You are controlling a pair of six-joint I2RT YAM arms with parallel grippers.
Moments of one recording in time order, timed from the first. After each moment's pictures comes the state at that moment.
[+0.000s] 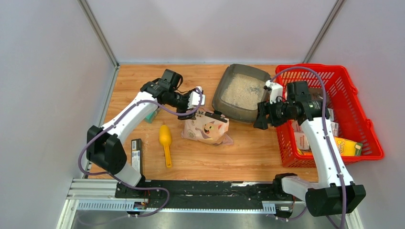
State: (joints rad) left arm -0.48 1.55 1.40 -0.84 0.72 1.07; right arm 0.09 1.13 1.25 -1.17 -0.43 -0.15
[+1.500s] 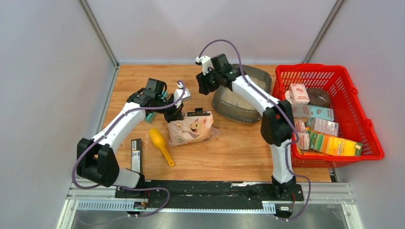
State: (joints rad) left arm -0.34 1.41 1.15 -0.71 0.67 0.61; right arm 0.54 2.03 1.88 -0.56 -0.32 -0.13
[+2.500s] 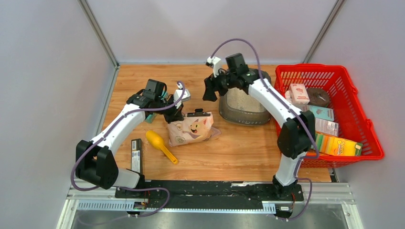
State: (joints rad) left arm -0.34 1.38 1.12 -0.69 0.66 0.57; right arm 0.51 1.87 1.71 -0.59 -0.49 -0.11
